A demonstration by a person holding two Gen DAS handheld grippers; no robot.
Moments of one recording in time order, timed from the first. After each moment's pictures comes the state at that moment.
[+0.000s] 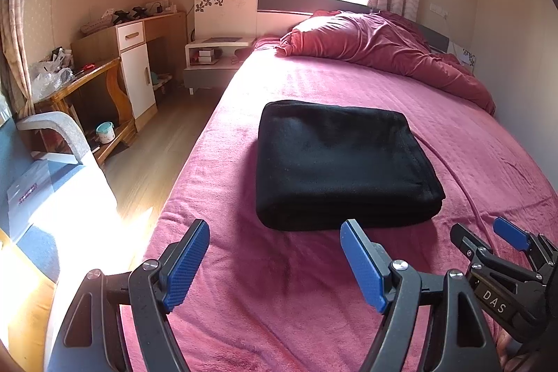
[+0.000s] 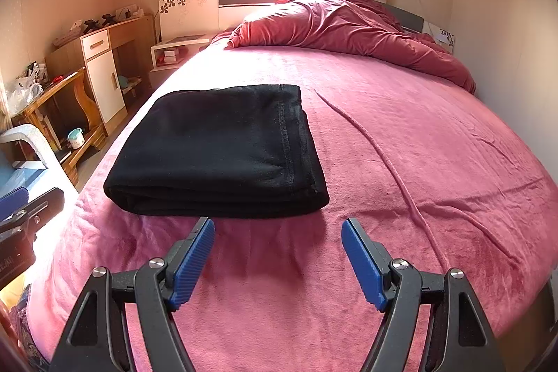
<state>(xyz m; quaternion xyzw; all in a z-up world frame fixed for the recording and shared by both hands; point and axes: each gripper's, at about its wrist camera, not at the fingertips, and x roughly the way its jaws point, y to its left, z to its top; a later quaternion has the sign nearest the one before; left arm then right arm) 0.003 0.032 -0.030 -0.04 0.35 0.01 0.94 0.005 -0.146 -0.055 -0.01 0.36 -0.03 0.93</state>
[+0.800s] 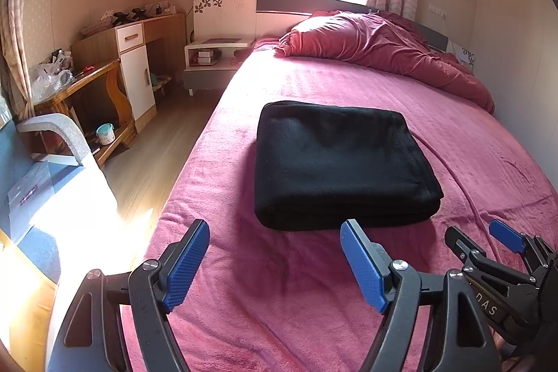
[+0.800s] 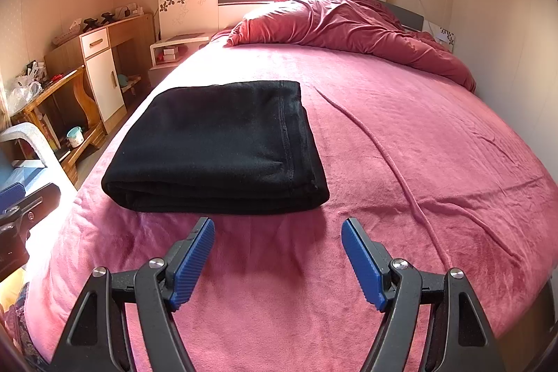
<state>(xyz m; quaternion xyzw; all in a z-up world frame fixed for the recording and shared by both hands) 0.001 0.029 -0.029 -0.04 0.35 0.01 0.94 0.002 -0.141 -0.058 -0.01 0.36 -0.03 0.93</state>
